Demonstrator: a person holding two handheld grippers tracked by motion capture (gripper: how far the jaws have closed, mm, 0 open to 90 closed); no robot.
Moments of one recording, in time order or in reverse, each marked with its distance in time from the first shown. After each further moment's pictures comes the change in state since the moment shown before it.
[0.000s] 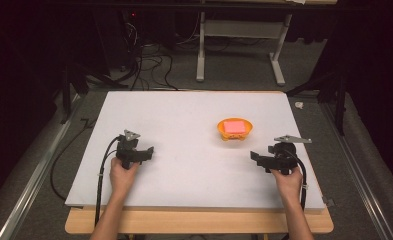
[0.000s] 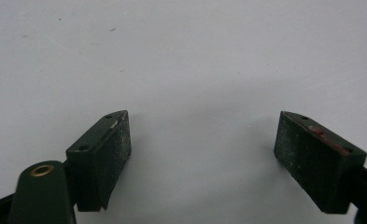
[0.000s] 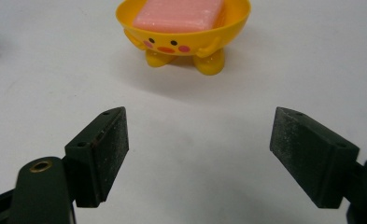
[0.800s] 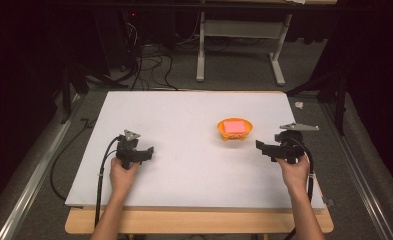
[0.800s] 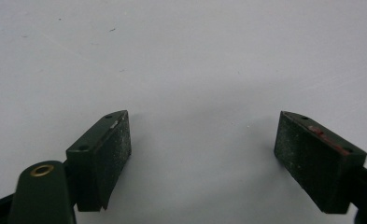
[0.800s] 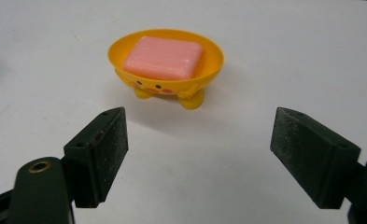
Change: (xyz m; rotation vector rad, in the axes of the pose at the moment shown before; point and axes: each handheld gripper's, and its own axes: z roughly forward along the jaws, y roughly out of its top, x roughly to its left) left arm 0.000 0.000 0.000 0.001 -0.001 0.001; right arm -0.005 0.035 -0.019 -0.022 -0.047 -0.036
